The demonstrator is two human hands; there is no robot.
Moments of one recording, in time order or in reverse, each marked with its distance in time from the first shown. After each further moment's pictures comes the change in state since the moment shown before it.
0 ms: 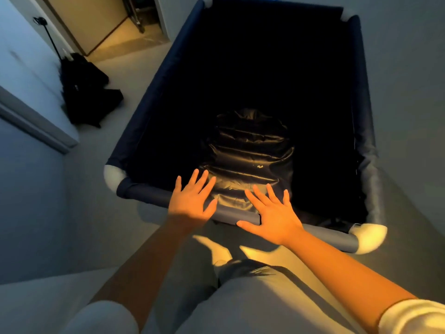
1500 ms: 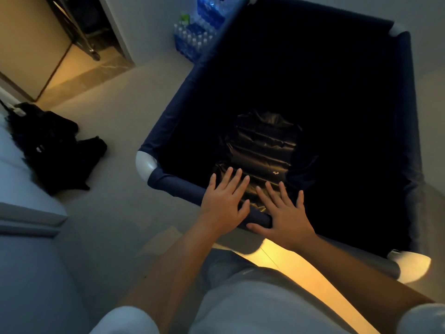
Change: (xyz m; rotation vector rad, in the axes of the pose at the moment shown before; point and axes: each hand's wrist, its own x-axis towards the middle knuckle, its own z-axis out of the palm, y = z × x) left_hand 0.227 -0.302 -0.087 -0.057 0.118 0.501; right_hand 0.316 -0.211 -0.086 0.064 0.099 0.376
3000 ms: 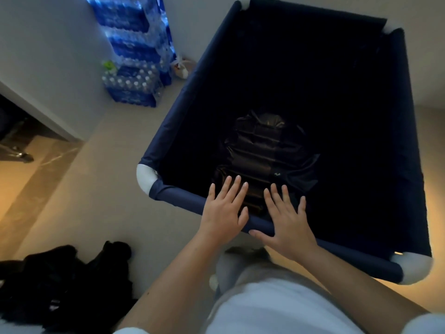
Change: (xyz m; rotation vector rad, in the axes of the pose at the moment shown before) left_hand 0.127 -0.441 -0.106 0.003 -0.282 0.508; right_hand 0.291 -0.347 -0.069 0.178 0.089 0.600
